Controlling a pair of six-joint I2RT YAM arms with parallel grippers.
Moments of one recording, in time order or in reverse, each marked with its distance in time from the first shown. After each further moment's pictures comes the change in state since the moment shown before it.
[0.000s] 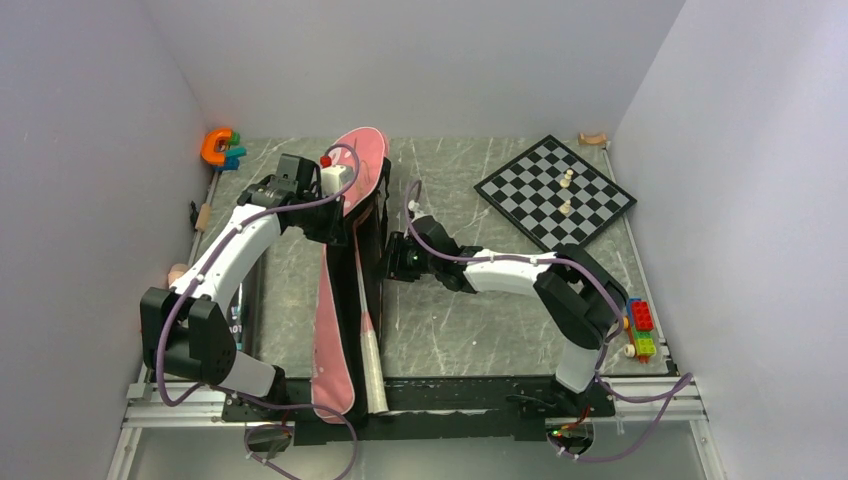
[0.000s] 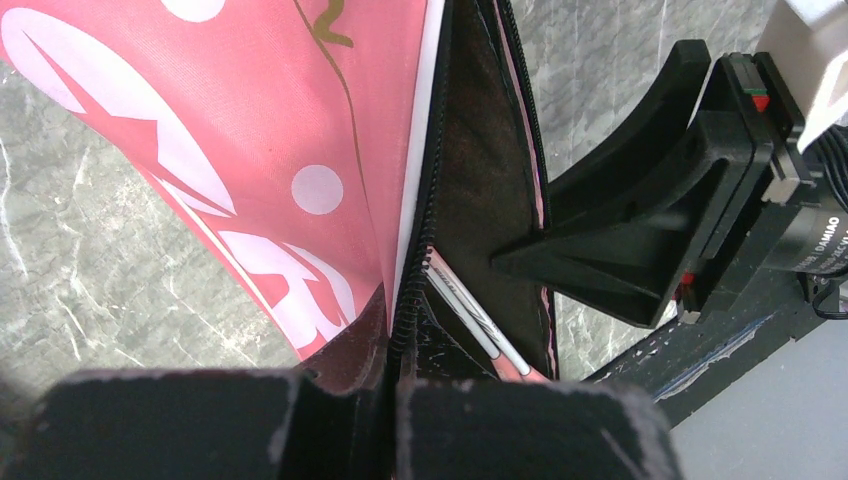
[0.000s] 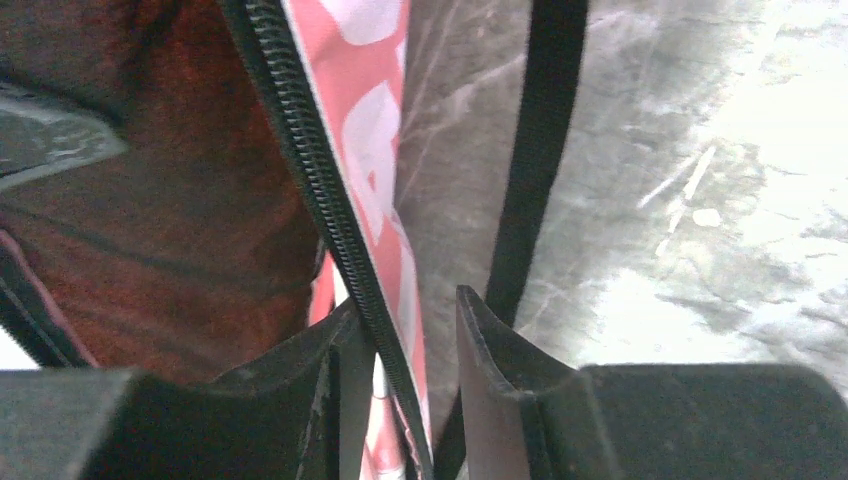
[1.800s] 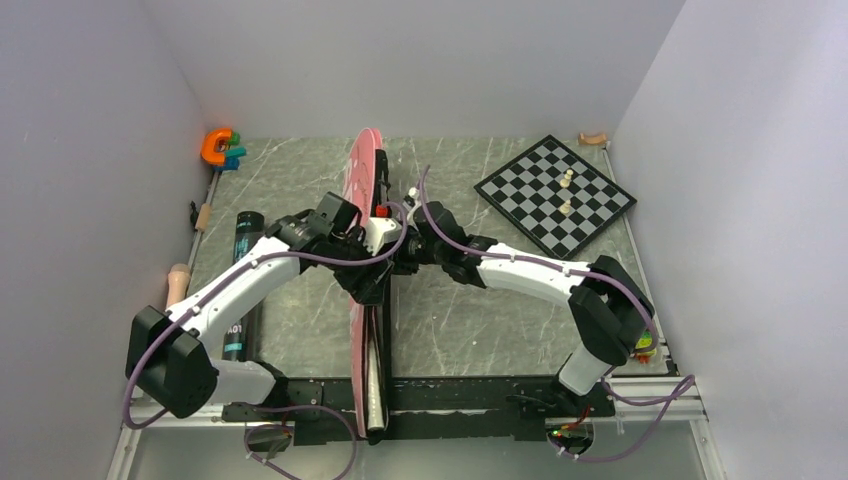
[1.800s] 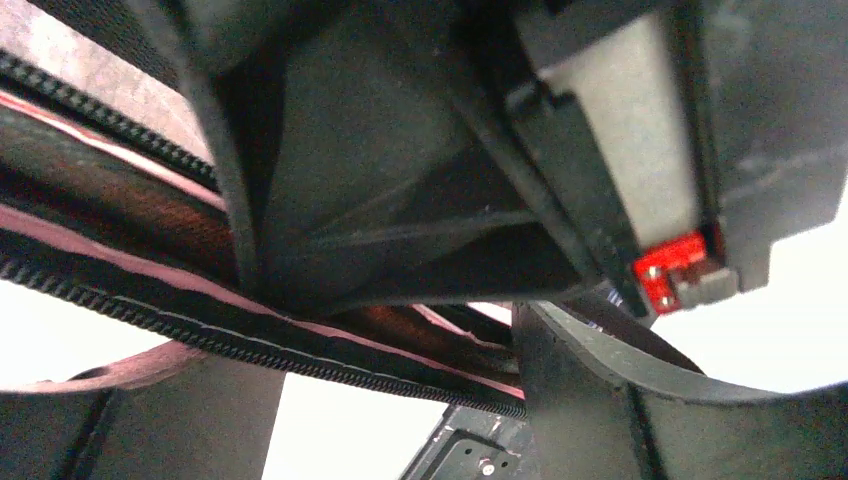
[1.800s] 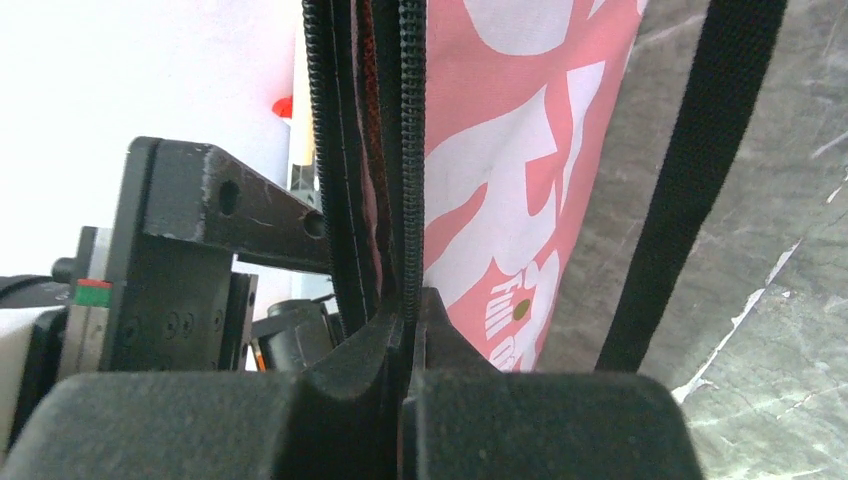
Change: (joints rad) left arm -0.311 -0.130 -0.159 -0.058 0.073 0.194; right arm 0.004 -0.147 0.060 -0.100 -0.139 0.110
